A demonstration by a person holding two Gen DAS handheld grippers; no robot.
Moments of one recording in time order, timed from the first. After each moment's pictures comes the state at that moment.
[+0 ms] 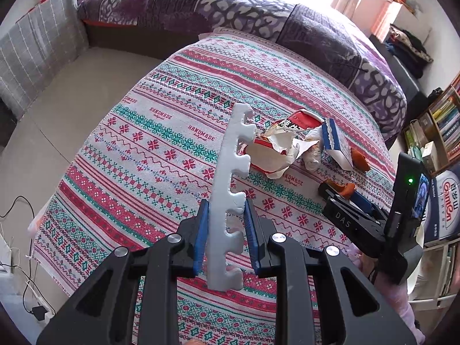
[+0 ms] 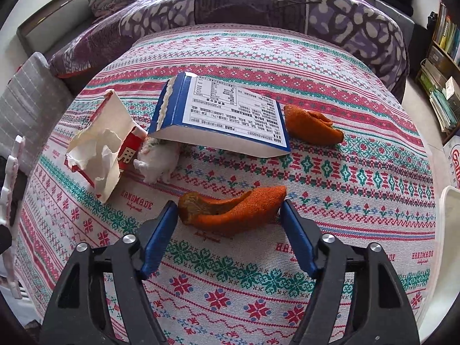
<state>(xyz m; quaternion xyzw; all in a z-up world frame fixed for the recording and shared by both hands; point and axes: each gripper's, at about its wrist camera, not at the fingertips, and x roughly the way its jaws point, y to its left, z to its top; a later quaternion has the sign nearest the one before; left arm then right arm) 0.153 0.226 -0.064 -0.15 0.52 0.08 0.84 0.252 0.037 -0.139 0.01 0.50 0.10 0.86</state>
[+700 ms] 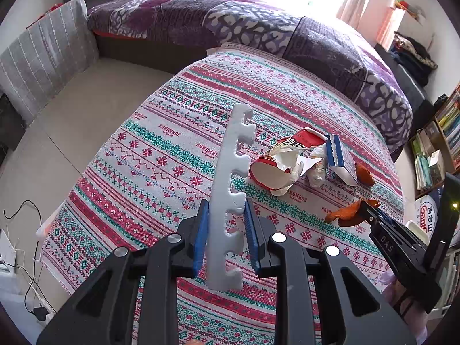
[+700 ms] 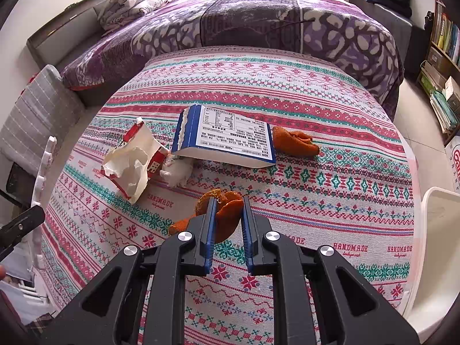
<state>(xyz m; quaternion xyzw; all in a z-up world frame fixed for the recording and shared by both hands) 0.155 0.225 -0.053 -0.14 0.49 0.11 0.85 0.229 0.013 -0.097 0.03 0.47 0.12 0.87</state>
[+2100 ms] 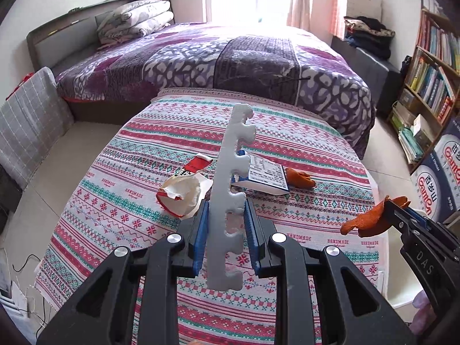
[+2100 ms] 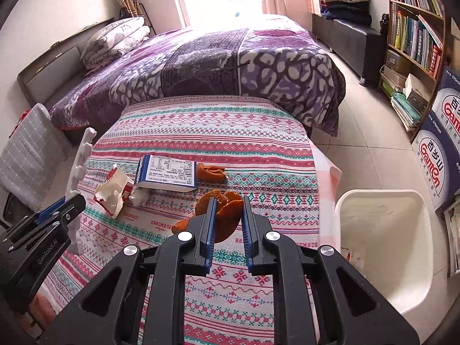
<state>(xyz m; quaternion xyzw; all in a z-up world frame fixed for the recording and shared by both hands) 0.170 0.079 -0.025 -0.02 0.42 0.05 0.91 0.185 -0.100 -0.031 0.06 0.41 0.06 0.91</state>
